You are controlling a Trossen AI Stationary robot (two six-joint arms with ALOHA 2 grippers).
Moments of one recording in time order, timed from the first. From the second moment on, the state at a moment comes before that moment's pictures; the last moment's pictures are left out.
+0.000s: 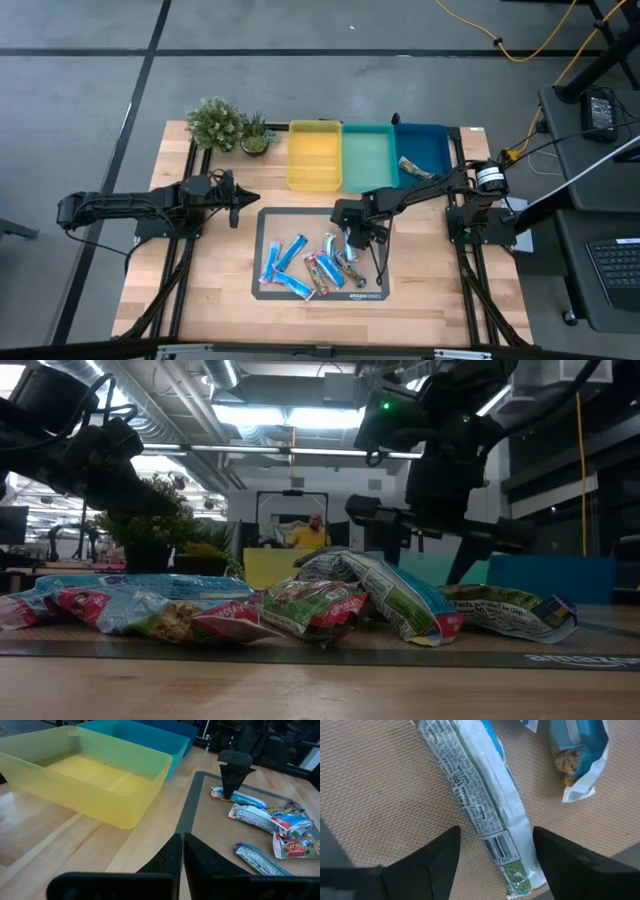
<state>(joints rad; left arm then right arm) 0.20 0.32 0.01 0.01 -0.03 -0.25 0.05 1.85 1.07 -0.48 -0.10 -1.16</state>
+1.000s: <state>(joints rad) 0.20 0.32 0.01 0.01 -0.03 -0.25 0.00 1.85 1.31 -0.57 0.09 -0.83</state>
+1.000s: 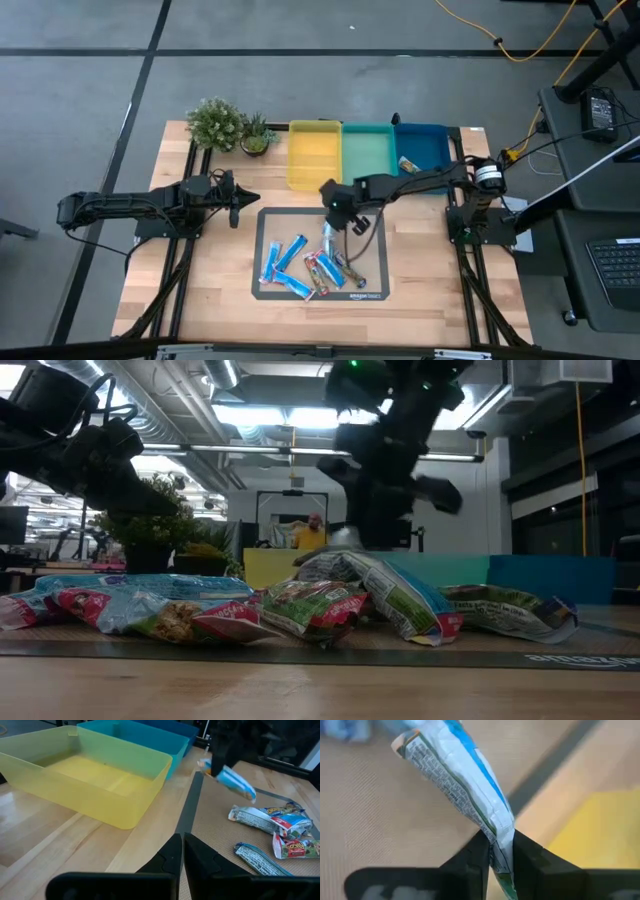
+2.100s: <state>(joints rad) 0.20 0.32 0.01 0.01 -0.03 -0.25 -0.27 1.43 1.50 -1.10 -0.01 -0.15</state>
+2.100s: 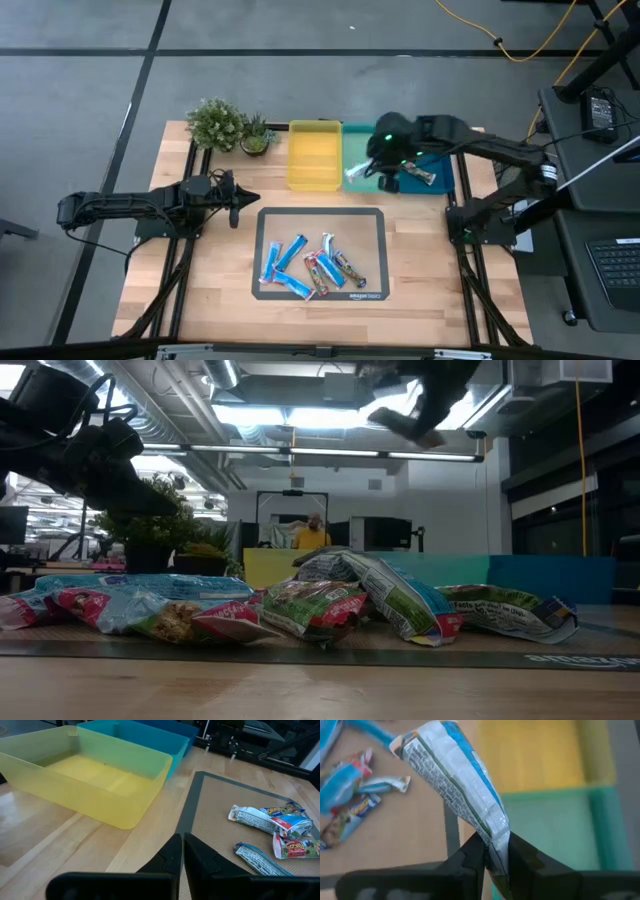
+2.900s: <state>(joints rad) 0.20 0.32 0.01 0.01 -0.03 -0.25 -0.58 1.25 1.50 -1.46 0.10 -0.07</state>
